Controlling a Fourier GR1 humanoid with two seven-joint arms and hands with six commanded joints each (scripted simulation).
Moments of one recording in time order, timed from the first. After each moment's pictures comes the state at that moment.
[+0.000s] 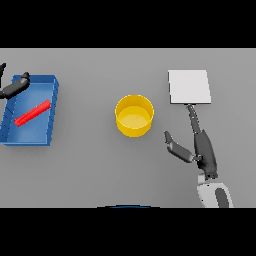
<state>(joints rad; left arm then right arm) -0.58 0.91 -0.58 -1.17 0.25 0.24 0.48 0.09 -0.06 0.17 -1.68 0.35 -0.10 -0.09</state>
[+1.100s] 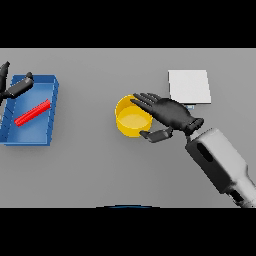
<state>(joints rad) -0.60 0.87 -0.59 -1.14 0.24 0.25 0.47 -0.50 -0.35 0.48 -1.40 0.71 0.32 -0.08</state>
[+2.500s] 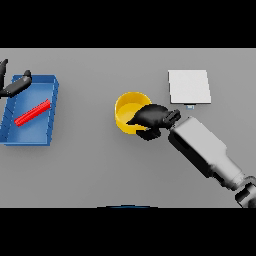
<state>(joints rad) -0.60 0.89 -0.58 -1.15 0.24 0.24 0.45 -0.71 -0.29 0.66 -1.08 0.81 0.51 -0.16</state>
